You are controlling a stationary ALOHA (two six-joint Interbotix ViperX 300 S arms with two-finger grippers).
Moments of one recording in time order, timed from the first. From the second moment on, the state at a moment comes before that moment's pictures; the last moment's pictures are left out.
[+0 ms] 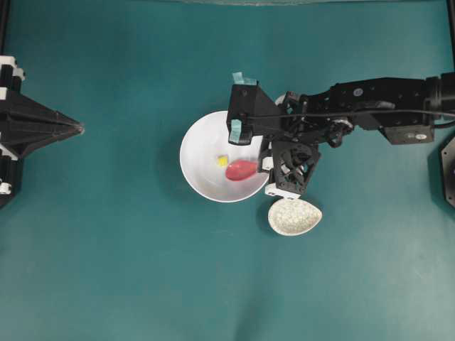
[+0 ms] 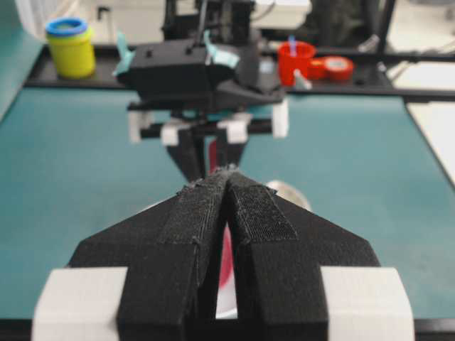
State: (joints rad) left arm 0.00 -1.01 1.15 0.02 -0.17 -0.02; right arm -0.10 0.07 0.45 0.22 0.65 -0.03
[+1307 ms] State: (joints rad) left arm 0.00 -1.01 1.15 0.02 -0.17 -0.02; right arm -0.10 0.10 0.45 0.17 0.36 -0.04
